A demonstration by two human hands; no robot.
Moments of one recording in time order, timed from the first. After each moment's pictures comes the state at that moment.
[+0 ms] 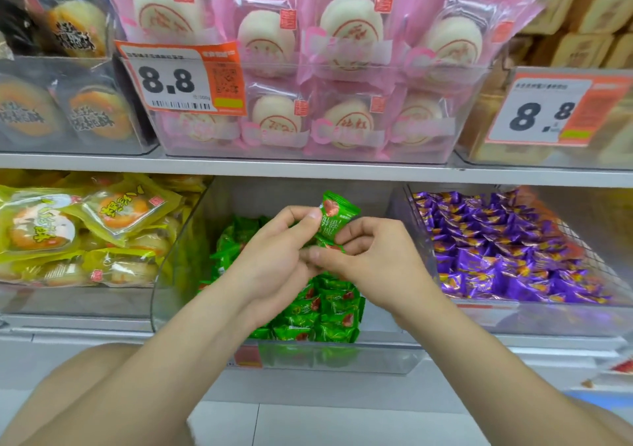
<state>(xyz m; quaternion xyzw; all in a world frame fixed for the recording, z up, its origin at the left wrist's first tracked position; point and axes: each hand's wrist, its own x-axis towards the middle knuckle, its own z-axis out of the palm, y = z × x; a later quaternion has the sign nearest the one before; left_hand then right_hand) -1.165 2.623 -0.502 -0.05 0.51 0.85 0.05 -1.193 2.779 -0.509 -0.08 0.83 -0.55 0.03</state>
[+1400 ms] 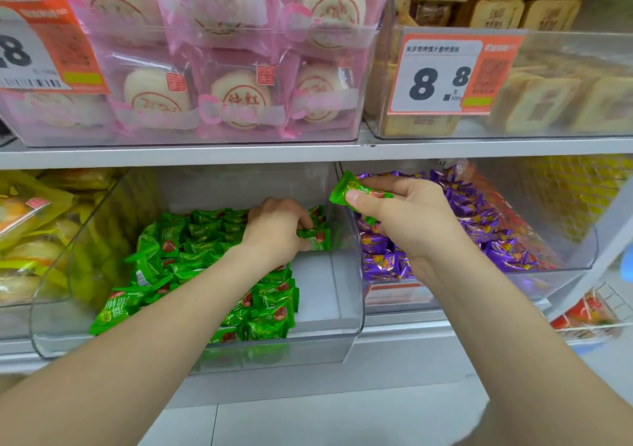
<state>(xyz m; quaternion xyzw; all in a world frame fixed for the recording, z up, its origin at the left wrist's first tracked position) -1.270 2.686 -0.554 0.04 0.98 0.17 -0.03 -1.227 2.886 -0.485 0.05 0.73 -0.68 -0.01</state>
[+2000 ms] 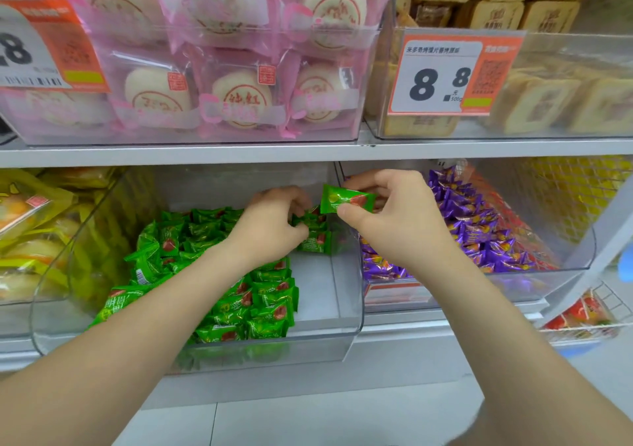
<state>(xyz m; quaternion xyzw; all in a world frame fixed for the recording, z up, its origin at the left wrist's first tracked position) -1.263 2.673 -0.544 0.09 0.95 0.29 -0.08 -1.226 2.883 -0.485 -0.08 0.88 -0.45 -0.10</state>
